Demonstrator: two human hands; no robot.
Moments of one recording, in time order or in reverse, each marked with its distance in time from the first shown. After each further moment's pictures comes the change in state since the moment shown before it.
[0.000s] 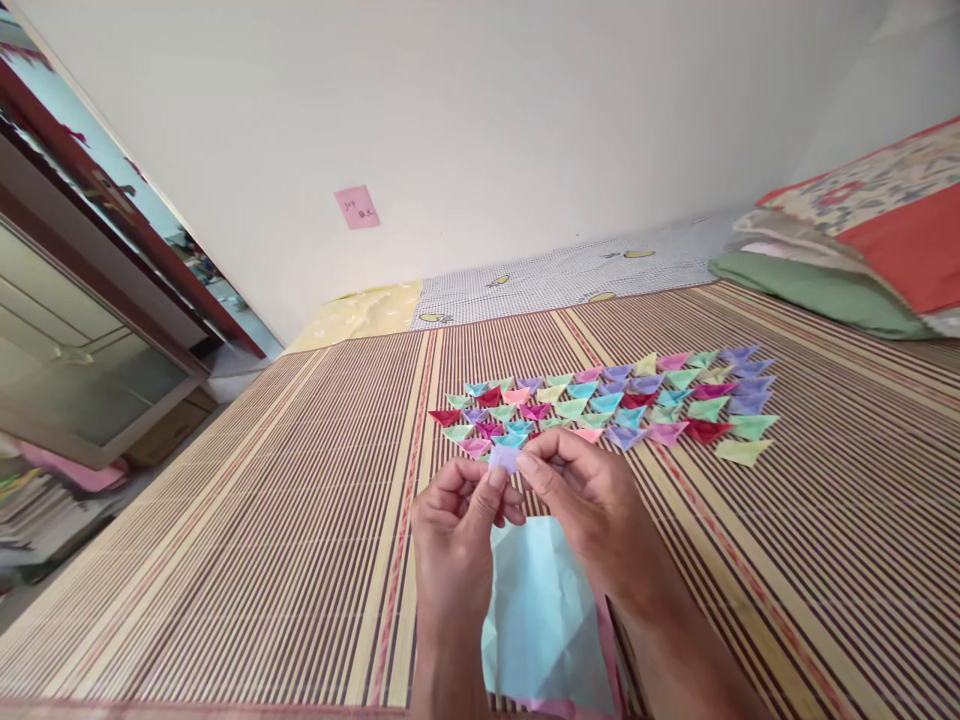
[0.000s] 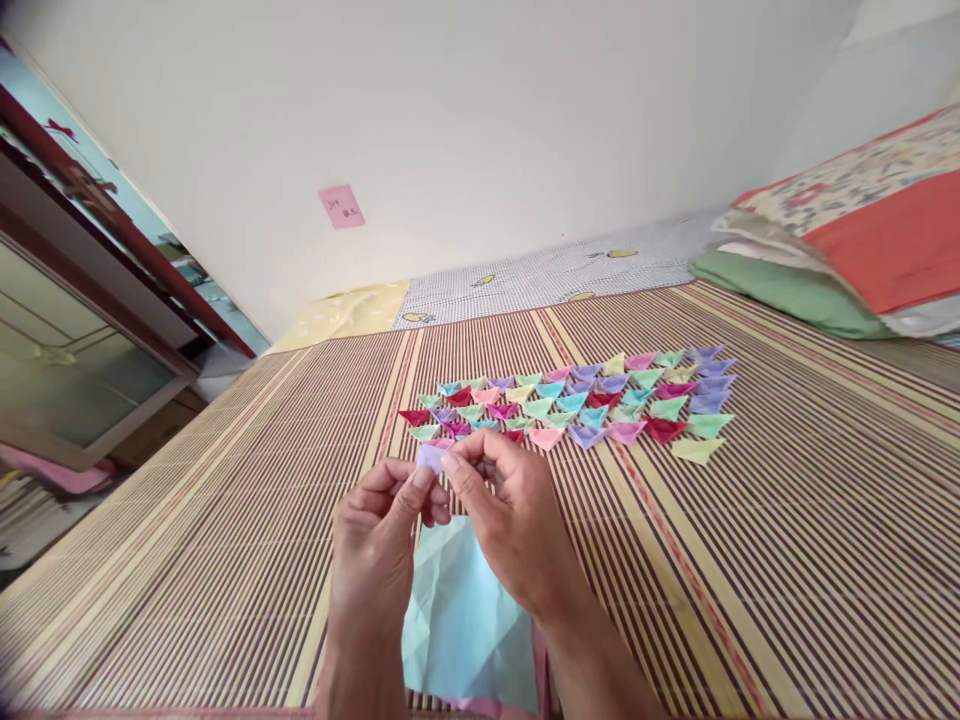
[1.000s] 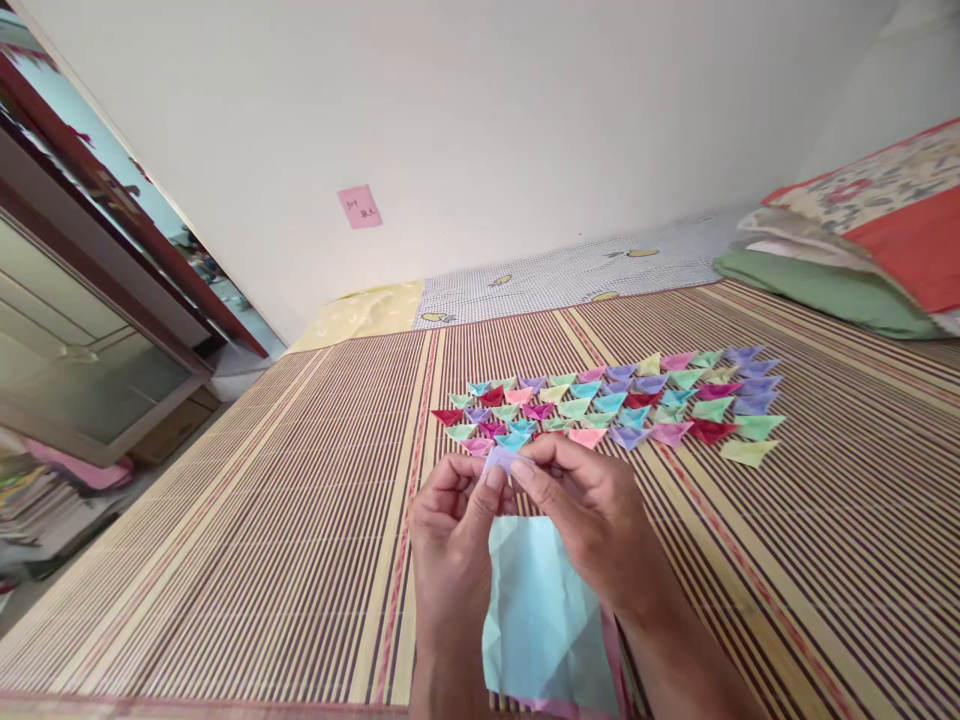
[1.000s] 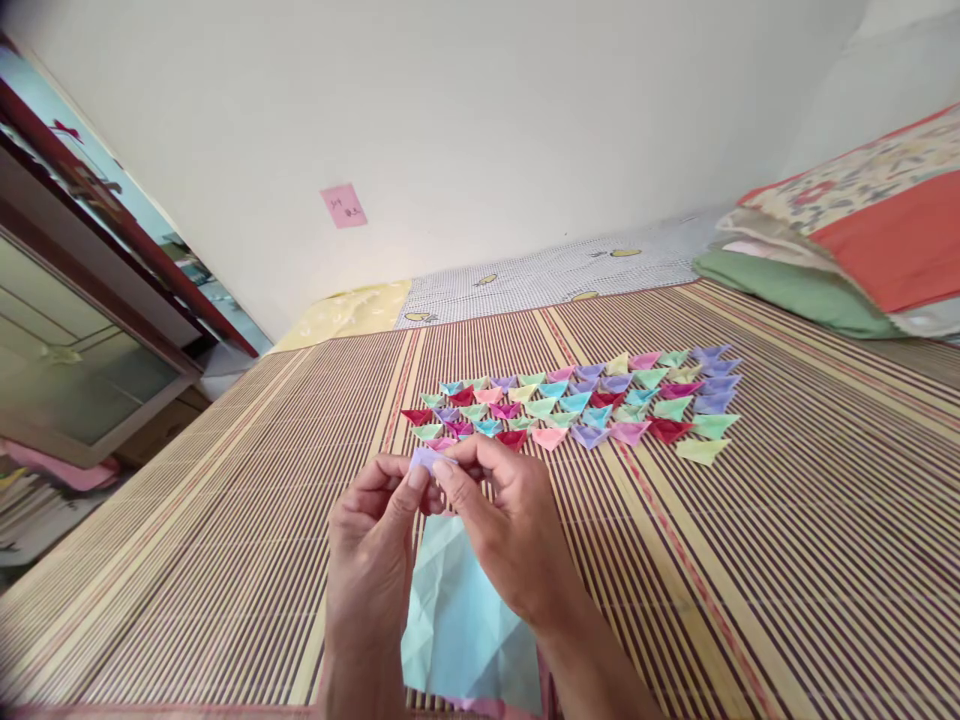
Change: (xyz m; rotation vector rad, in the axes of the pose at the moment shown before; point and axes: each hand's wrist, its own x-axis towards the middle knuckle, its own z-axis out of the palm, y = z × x) left_hand 0.000 0.002 0.002 -0.114 0.011 0.008; right_hand -0.002 -0.002 0.006 -0.013 -0.002 -0.049
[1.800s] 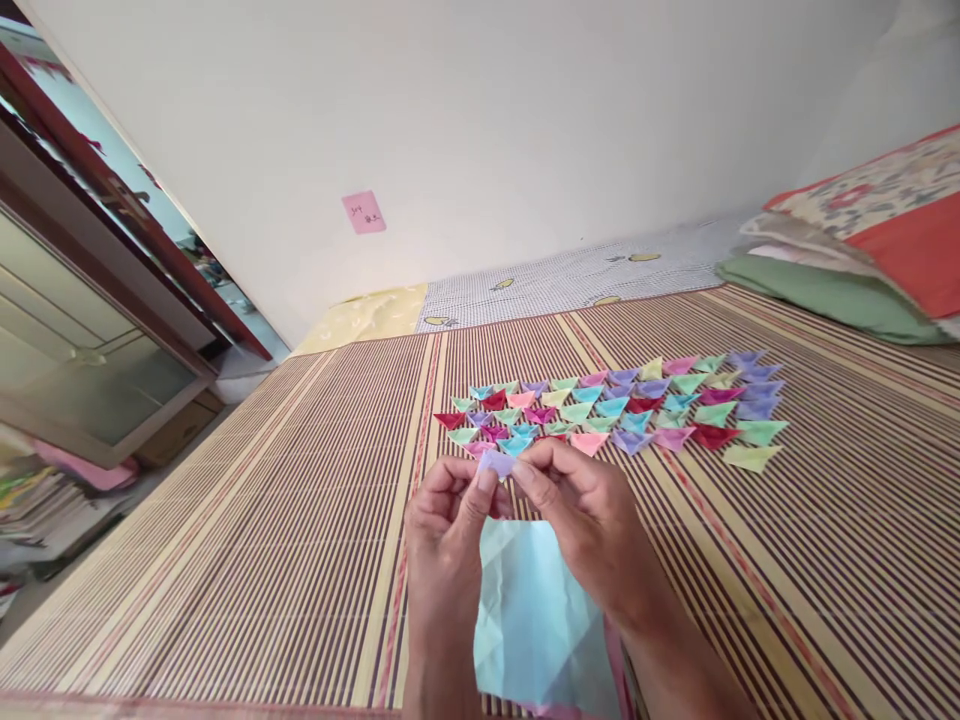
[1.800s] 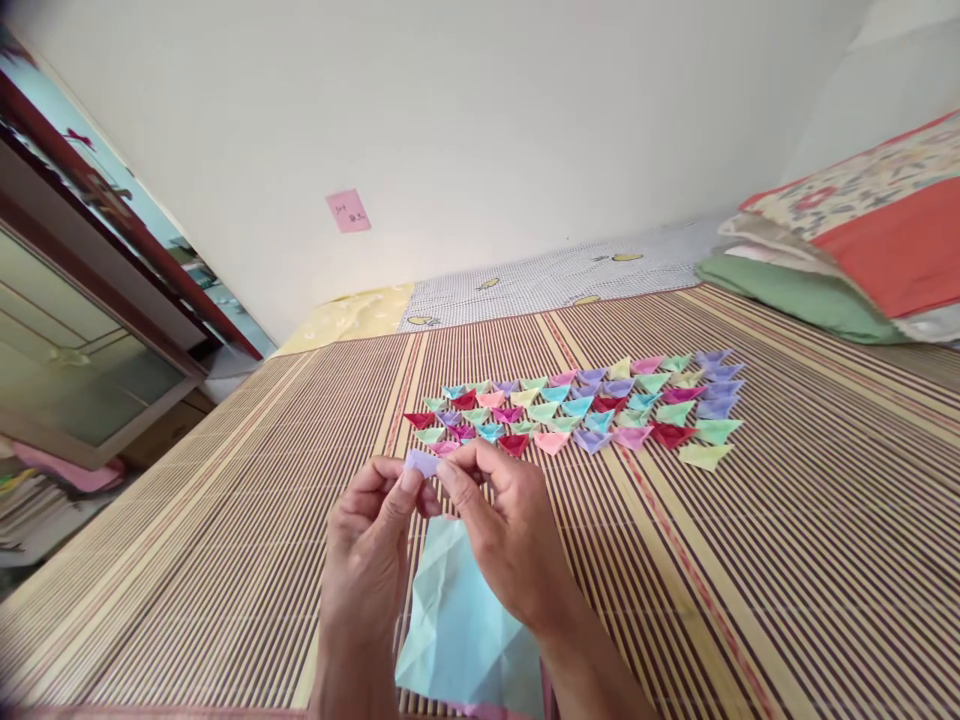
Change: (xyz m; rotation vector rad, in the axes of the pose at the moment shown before) left_hand 0.001 0.003 -0.010 0.049 -0.006 0.040; right_hand -0.003 0.005 0.001 -0.075 -0.015 0.015
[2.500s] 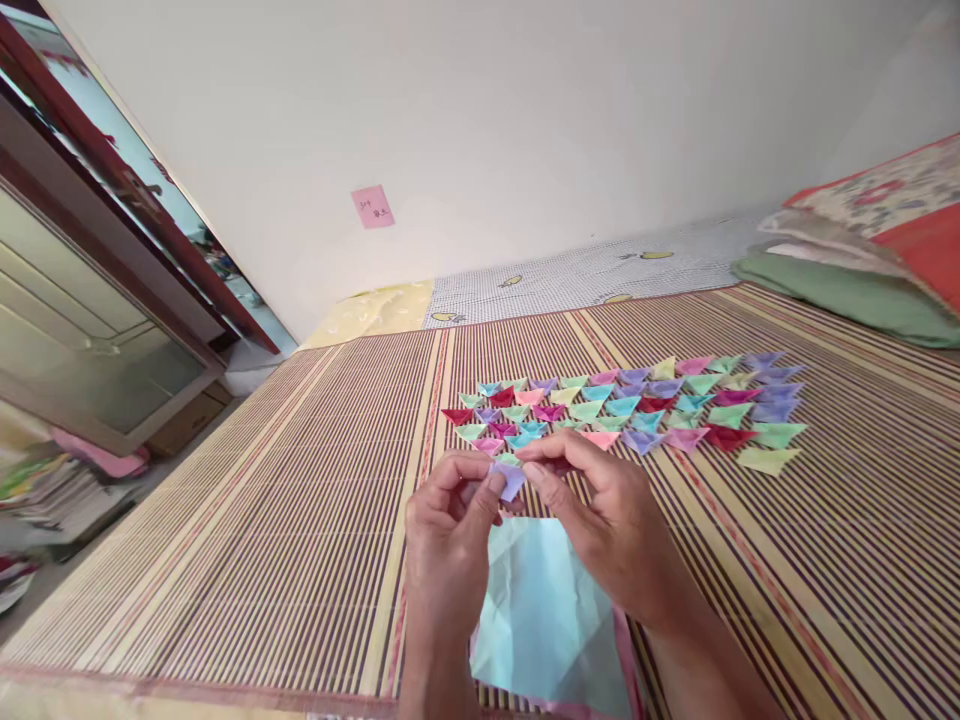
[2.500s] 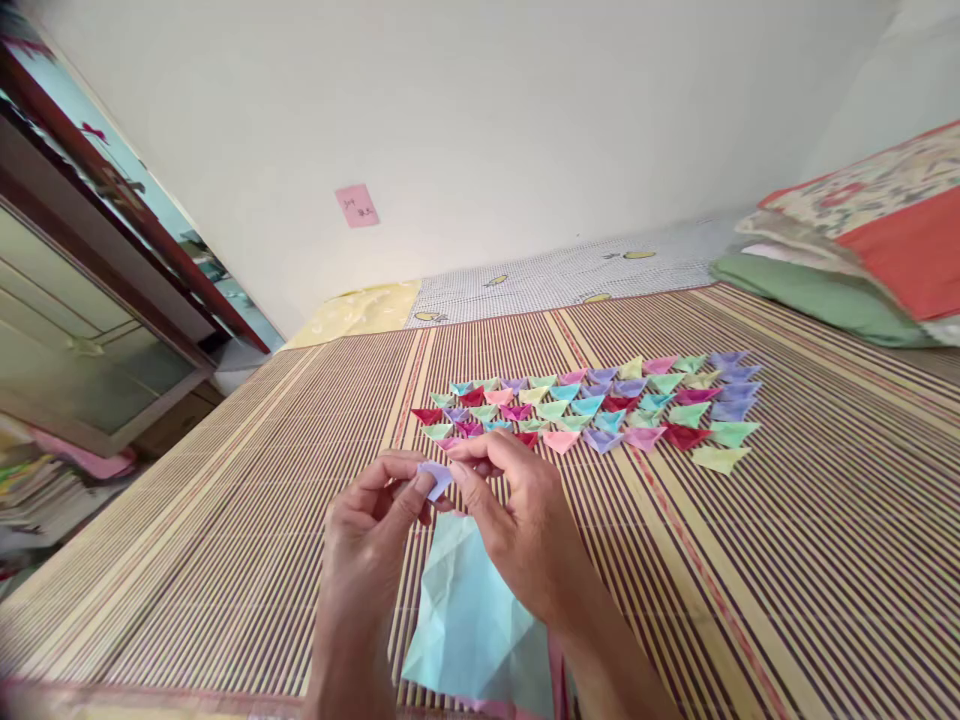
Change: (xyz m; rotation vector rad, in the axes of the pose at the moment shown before) left_hand 0.002 0.009 -0.008 0.261 -0.030 0.048; right_hand 0.004 0.000 -0.007 -0.322 0.028 -0.212
